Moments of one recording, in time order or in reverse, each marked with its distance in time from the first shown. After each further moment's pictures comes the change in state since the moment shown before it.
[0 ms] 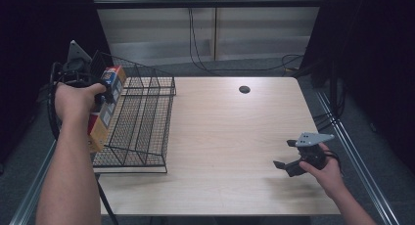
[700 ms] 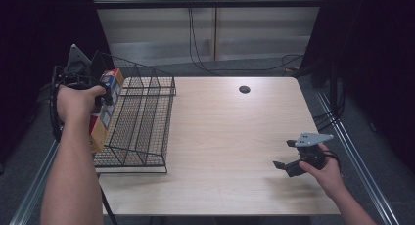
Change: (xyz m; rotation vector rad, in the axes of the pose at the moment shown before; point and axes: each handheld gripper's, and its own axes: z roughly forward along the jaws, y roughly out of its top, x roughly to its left) left arm 0.006 0.001 0.012 0.008 0.022 -0.015; right arm 0.000 -0.001 0.001 0.004 -0.002 -0.006
